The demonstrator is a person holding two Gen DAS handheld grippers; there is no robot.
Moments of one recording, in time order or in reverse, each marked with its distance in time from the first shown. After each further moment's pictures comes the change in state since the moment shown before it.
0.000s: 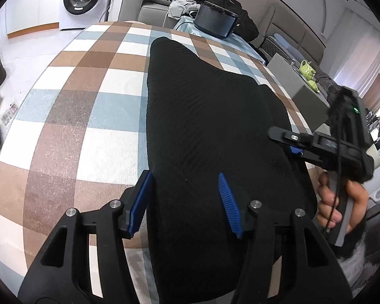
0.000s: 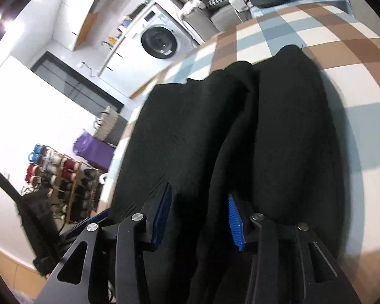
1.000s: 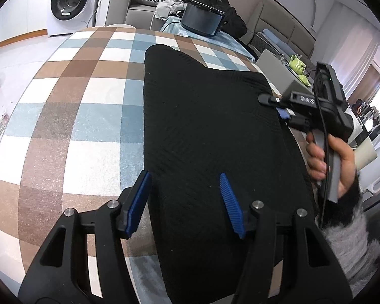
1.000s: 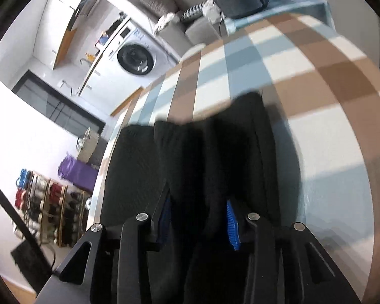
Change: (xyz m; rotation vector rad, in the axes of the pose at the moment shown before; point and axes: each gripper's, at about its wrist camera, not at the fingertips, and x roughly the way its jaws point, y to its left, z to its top) left arm 0.003 -0.017 0.009 0.054 0.004 -0.038; right arm -0.009 -0.045 0.068 0.070 -0.094 -0.090
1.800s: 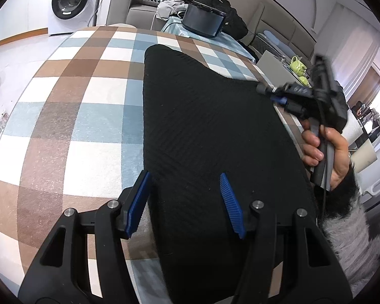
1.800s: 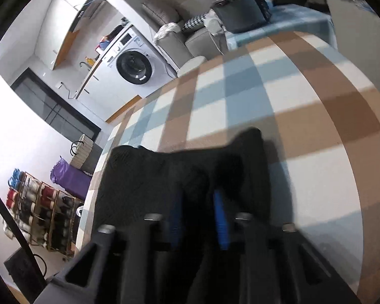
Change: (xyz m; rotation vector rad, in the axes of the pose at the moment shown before) left arm 0.000 0.004 0.000 -0.006 -0.003 -0.004; right arm 0.005 0.008 0.028 -0.075 -0.072 -0.004
